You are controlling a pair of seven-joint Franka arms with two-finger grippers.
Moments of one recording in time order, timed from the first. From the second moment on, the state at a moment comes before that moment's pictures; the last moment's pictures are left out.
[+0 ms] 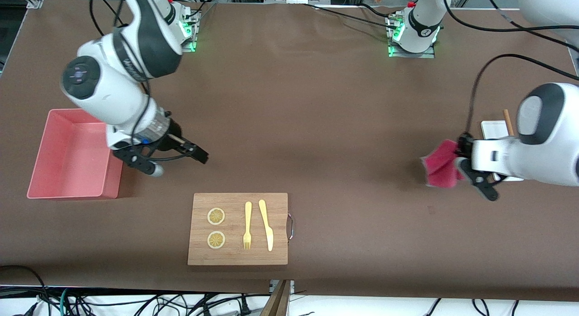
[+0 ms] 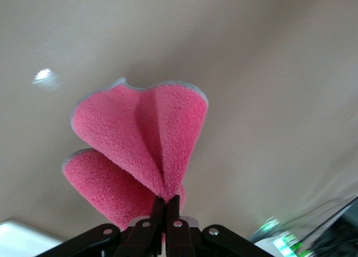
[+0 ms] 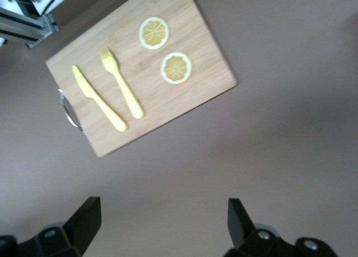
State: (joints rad) left arm -0.06 0.55 -0.03 -1.22 -0.13 1.38 0.62; right arm 0.35 0.35 0.05 -1.54 0.14 2.05 0.86
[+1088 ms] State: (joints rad) left arm -0.36 0.57 -0.03 -1.22 -0.99 1.56 -0.52; right arm 0.50 0.48 0.05 -1.53 0.26 2.28 1.23
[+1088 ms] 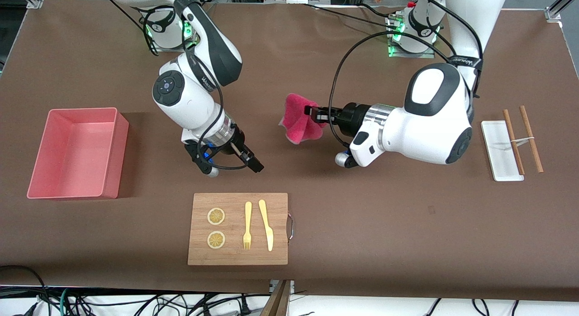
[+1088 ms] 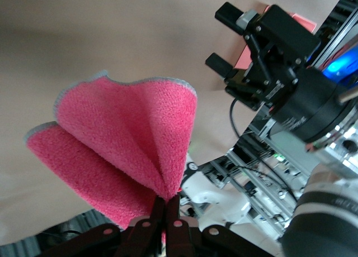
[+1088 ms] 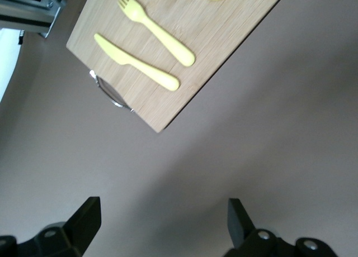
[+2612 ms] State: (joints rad) left arm -0.39 0.57 -0.03 -1.21 -1.02 1.61 -0.69; right arm 0.49 0.48 0.06 -1.47 0.55 2.07 1.24
